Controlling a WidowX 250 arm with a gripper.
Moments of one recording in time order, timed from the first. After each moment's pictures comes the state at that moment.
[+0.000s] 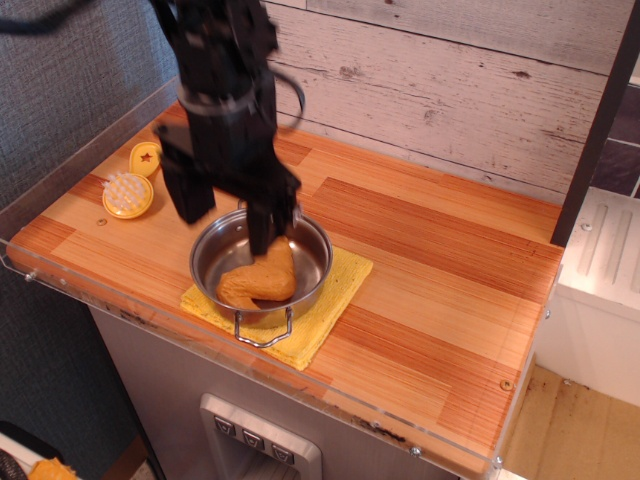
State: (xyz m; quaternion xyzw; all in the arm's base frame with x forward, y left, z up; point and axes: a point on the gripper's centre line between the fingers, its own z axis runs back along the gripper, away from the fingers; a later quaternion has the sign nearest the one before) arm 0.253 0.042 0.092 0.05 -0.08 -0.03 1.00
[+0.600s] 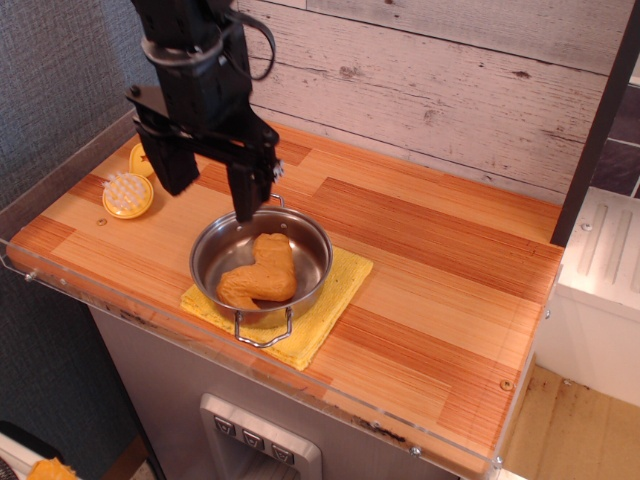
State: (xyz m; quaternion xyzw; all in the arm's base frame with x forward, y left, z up) arm 0.257 0.055 0.095 0.02 -0.07 -0.01 1.00
